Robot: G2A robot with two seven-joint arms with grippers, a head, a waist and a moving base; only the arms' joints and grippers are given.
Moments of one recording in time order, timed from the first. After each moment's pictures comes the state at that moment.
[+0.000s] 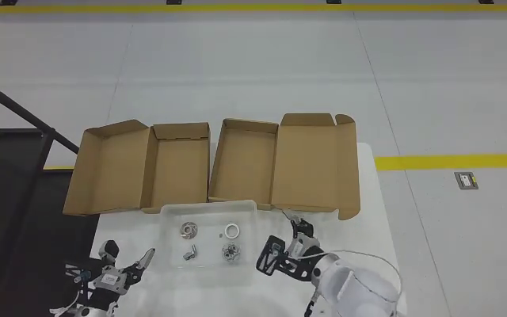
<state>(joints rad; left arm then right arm) 1.81 -1.15 -1.78 -1.80 1.09 -0.26 0.20 -1.14 -1.22 0.99 -2.02 -1.77 -0.48 0.66</state>
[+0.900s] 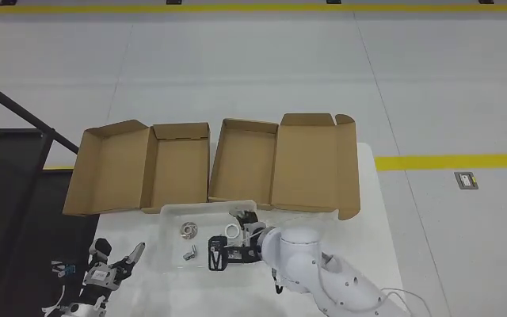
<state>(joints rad) 1.79 -1.15 -1.82 -1.80 0.99 -0.28 0.14 -0.69 -1.34 0.66 -1.66 -1.59 -0.72 0.80</state>
